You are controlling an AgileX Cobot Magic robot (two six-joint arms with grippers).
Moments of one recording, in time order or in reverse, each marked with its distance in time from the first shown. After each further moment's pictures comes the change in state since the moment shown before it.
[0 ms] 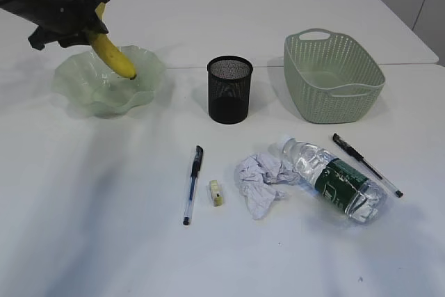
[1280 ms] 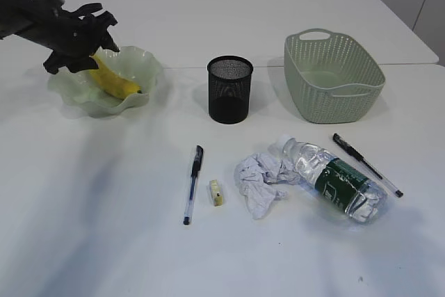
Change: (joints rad) left arm 0.000 0.102 0.000 -0.128 -0.069 0.007; right arm 0.000 0.000 0.000 0.021 0.023 0.031
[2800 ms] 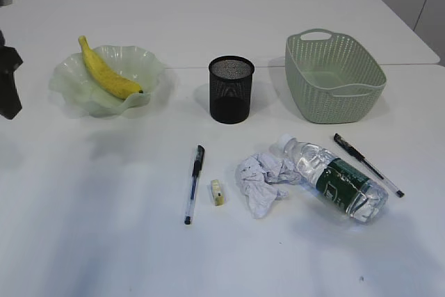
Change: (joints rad) left arm 0.000 -0.613 0.376 0.366 0.877 0.467; right arm 0.013 -0.022 0.000 0.079 0.033 0.006
